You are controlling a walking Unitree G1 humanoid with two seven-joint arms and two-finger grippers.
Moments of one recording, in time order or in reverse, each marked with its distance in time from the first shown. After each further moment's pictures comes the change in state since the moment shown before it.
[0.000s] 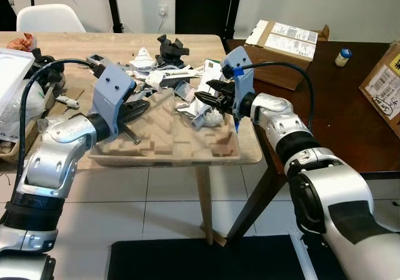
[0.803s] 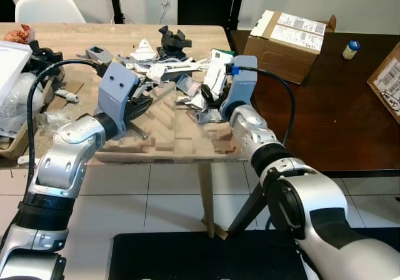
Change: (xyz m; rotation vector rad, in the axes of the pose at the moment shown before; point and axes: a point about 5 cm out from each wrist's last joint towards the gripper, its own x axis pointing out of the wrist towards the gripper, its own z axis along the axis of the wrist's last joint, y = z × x) left arm 0.004 -0.005 0.002 -0.021 -0.023 0.045; right arm 0.014 0.014 -0.009 0.321 -0.097 -0.428
